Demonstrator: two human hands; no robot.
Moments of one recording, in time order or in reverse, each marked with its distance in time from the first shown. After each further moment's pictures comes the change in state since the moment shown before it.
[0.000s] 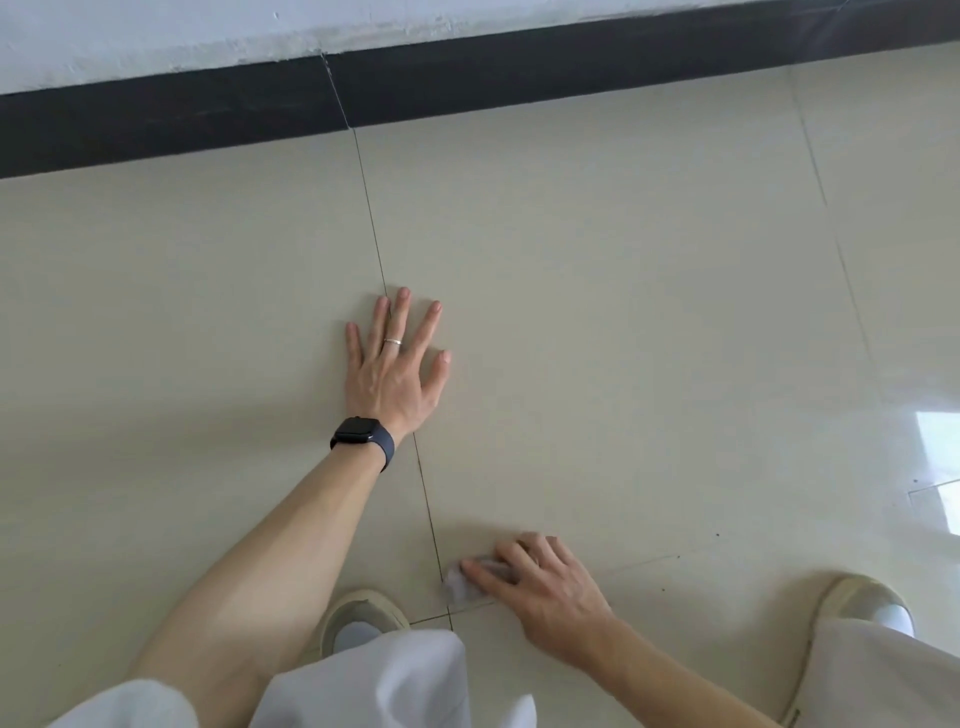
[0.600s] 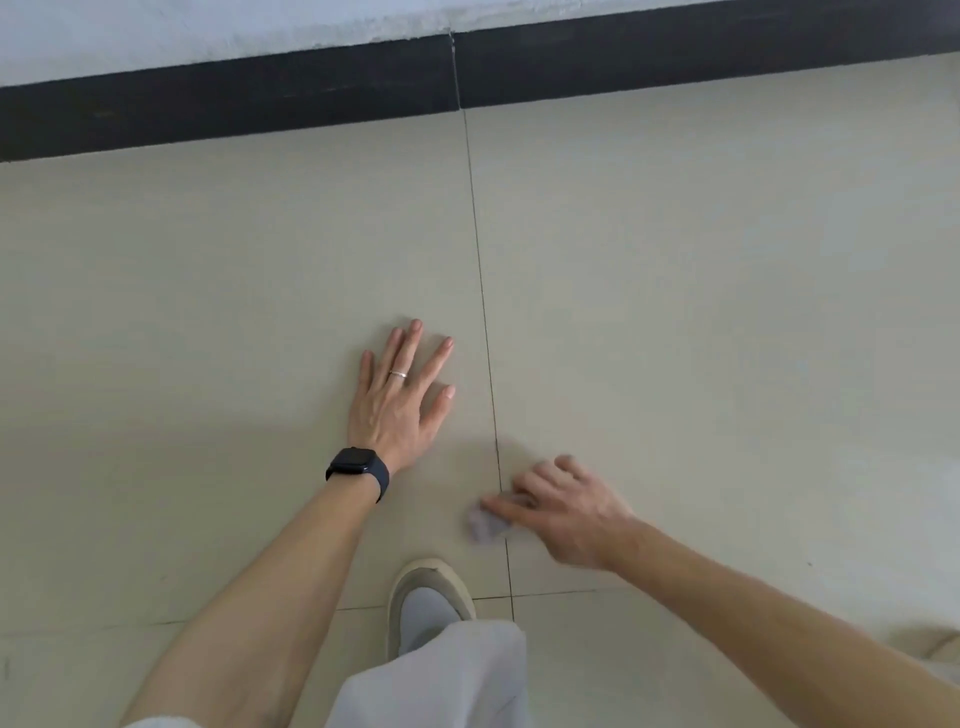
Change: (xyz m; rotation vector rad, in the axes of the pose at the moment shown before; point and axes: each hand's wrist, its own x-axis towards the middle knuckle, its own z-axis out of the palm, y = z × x) left_hand -0.078 -0.074 -0.025 0.033 -0.058 -0.043; right_hand 0.095 0.018 -0.004 -0.066 -0.020 -0.307
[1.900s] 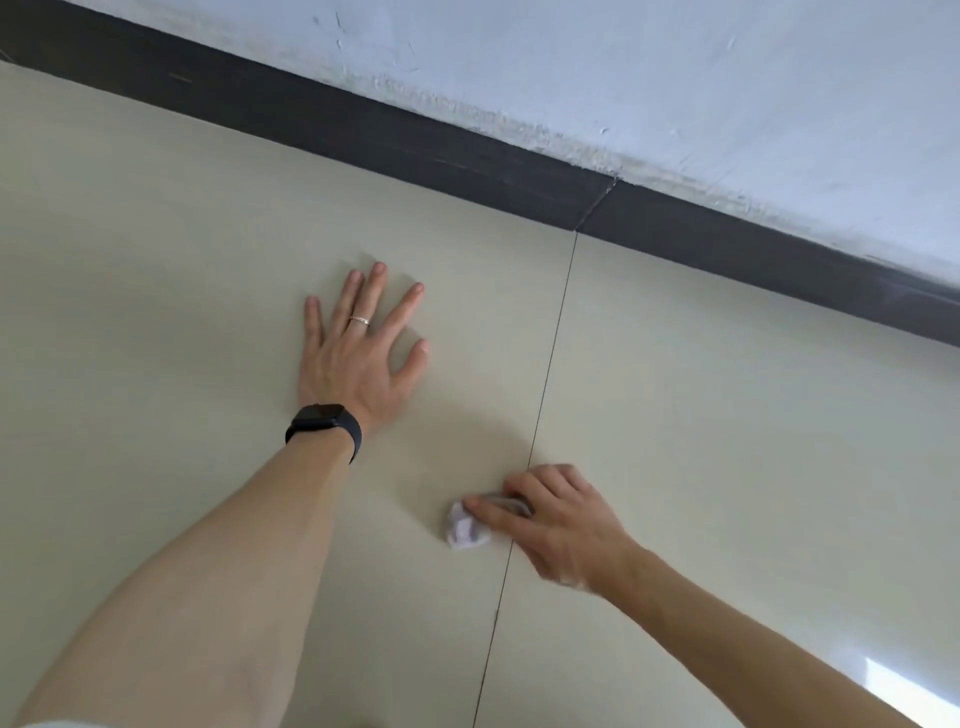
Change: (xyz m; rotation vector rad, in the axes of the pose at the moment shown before) left_hand 0.121 -0.095 -0.042 -0.050 0.105 -0.380; right_hand 0.151 0.106 -0.033 -0.049 -0.046 -0.156
